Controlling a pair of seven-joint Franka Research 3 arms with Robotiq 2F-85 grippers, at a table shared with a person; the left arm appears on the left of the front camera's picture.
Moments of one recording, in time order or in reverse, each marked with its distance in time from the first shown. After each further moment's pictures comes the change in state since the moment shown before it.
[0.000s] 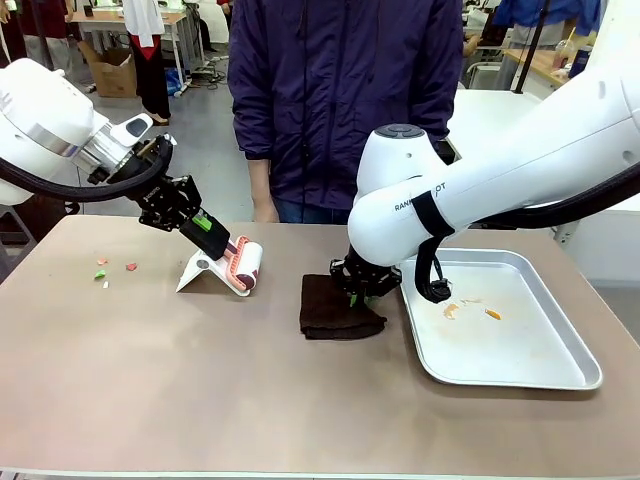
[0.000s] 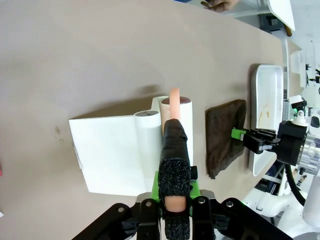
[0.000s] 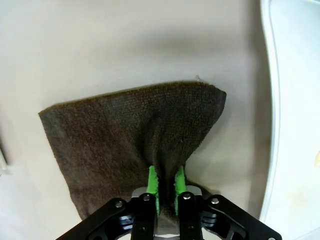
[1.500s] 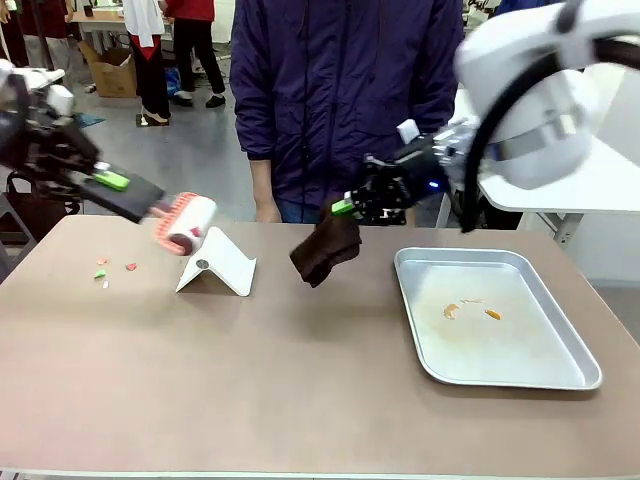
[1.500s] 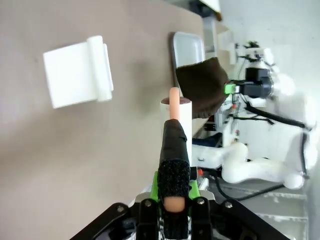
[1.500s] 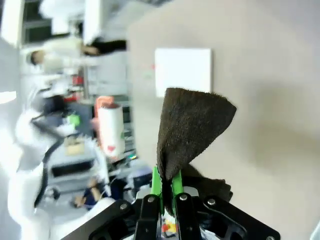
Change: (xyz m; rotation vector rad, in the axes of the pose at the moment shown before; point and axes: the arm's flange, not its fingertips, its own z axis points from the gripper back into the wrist) left arm -0.092 0.039 0.165 -0.372 0.033 -0.029; right arm -0.008 -0.089 0.139 1.004 0.052 0.103
